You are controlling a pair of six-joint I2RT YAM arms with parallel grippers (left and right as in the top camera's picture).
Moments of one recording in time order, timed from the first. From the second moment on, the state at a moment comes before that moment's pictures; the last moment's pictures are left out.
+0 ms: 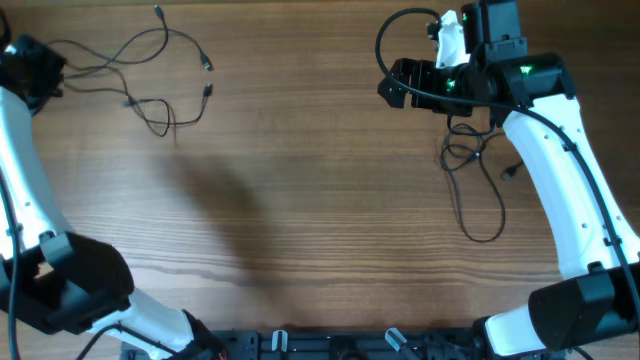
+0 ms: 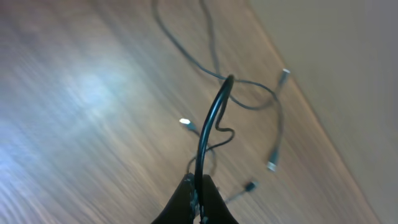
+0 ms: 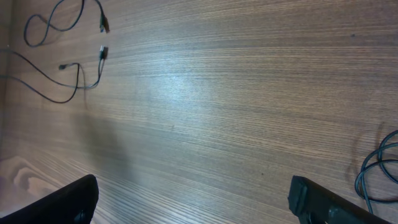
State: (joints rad) left arm 0.47 1.83 1.89 -0.99 0.03 -0.54; right arm 0.21 1.66 1.63 -0.98 -0.37 0.29
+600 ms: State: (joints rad) left arm 0.62 2.00 1.89 -0.92 -0.10 -0.54; right arm 0.21 1.66 1.63 -0.98 -0.36 0.29
